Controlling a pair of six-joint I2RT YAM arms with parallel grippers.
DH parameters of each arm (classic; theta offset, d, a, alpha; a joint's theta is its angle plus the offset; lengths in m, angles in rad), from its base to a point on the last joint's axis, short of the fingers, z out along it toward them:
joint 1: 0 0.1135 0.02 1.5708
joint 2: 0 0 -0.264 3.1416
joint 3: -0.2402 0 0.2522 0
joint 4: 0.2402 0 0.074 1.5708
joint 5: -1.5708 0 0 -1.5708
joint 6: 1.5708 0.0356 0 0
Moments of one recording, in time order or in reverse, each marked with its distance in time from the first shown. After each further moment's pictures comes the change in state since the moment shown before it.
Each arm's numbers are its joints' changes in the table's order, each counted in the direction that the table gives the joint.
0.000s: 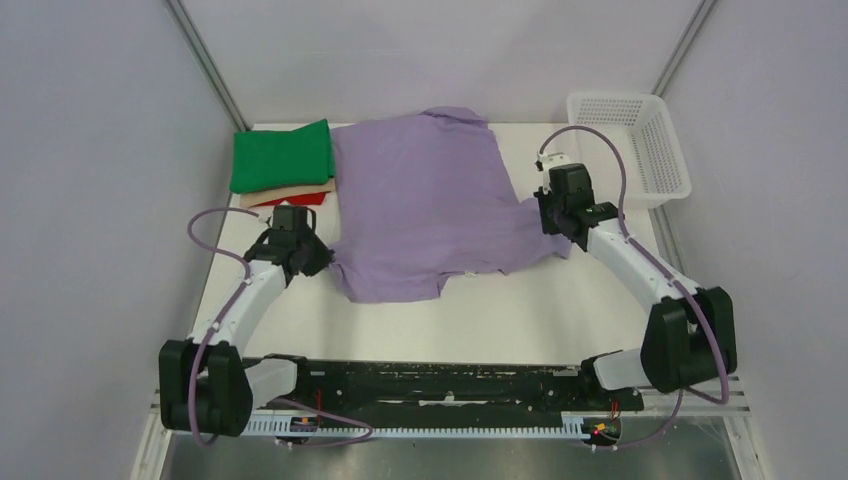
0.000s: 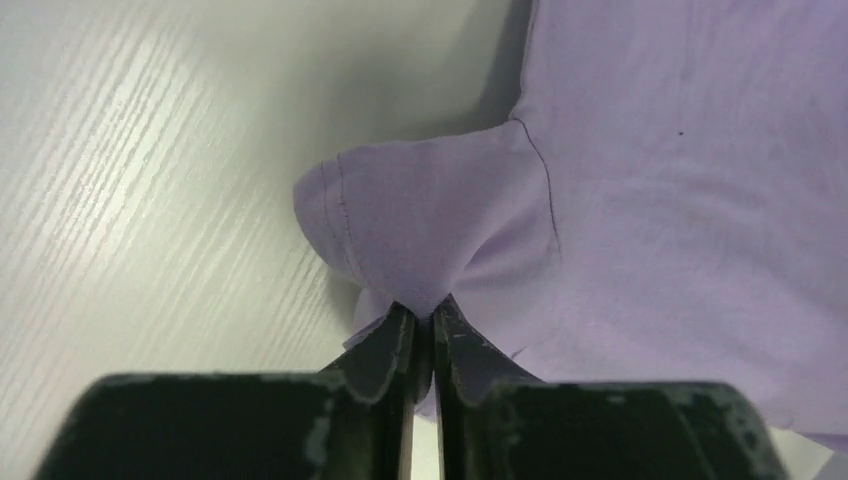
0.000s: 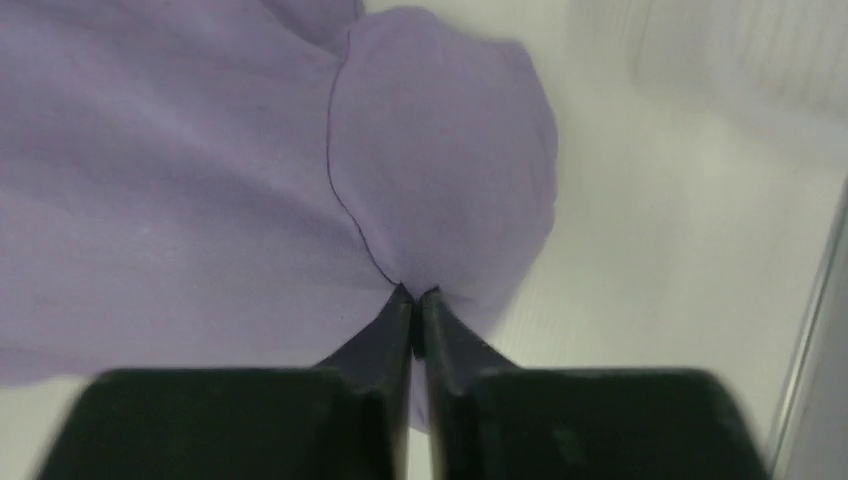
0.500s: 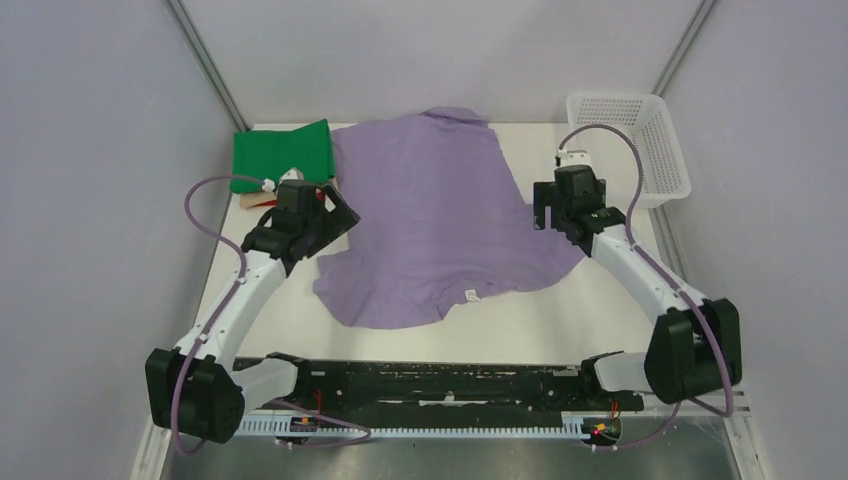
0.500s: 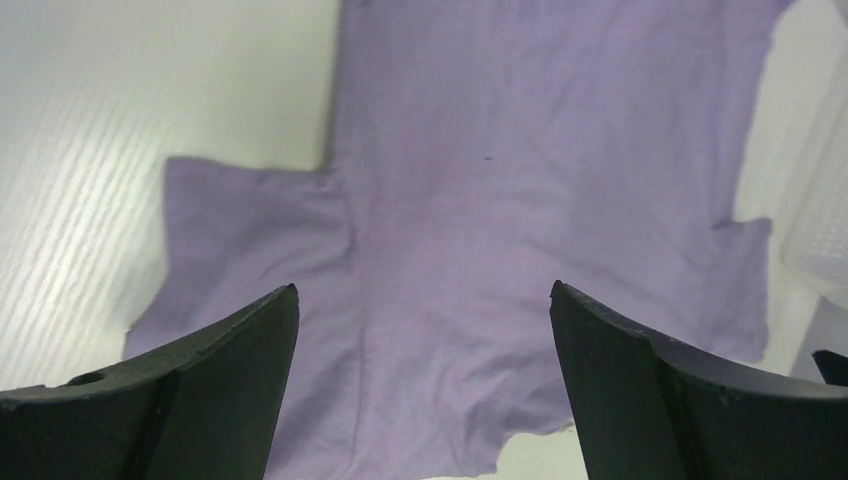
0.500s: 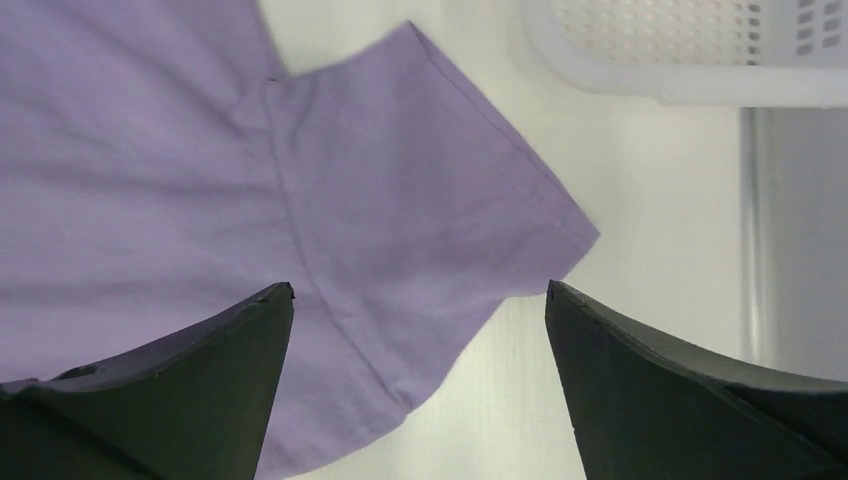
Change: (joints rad) left arm -0.109 -0.017 -0.139 0.045 0.028 -0.015; right arm -0.003 -0.065 0.013 0.039 -0.248 0.125
